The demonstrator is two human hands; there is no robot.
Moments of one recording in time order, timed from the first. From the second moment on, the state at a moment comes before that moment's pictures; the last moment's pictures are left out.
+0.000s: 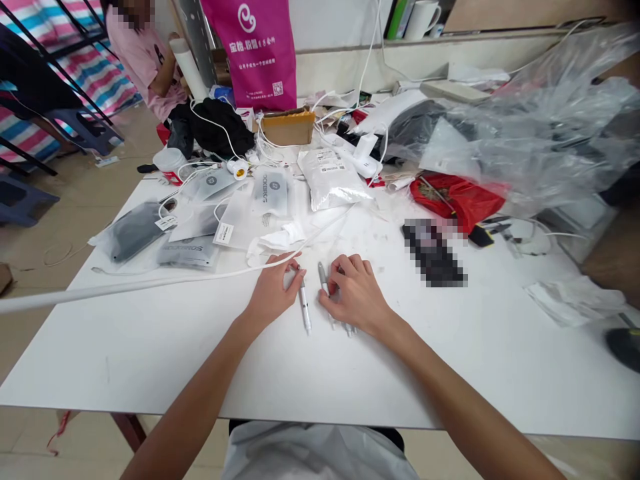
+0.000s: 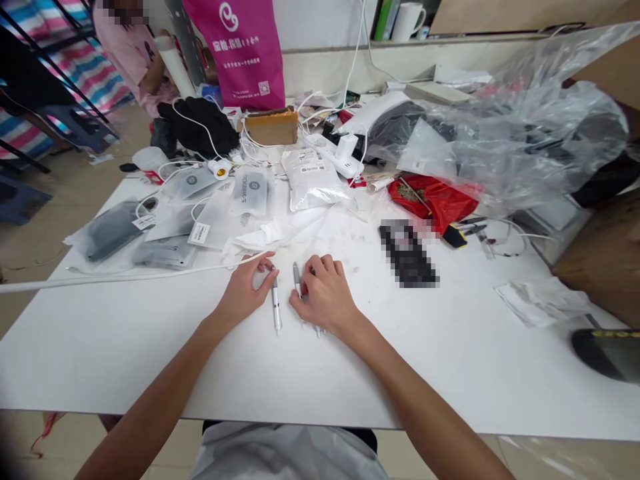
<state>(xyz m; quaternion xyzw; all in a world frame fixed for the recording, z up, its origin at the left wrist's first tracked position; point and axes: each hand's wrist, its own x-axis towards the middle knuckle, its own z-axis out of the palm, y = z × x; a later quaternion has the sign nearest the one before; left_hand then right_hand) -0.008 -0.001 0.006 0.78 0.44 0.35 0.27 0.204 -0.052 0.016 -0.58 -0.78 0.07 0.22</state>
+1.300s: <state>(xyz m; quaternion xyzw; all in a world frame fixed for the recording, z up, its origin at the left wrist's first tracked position) -0.003 -0.009 0.037 0.49 0.35 0.48 0.64 0.239 -0.036 0.022 -0.57 -0.73 0.03 0.36</state>
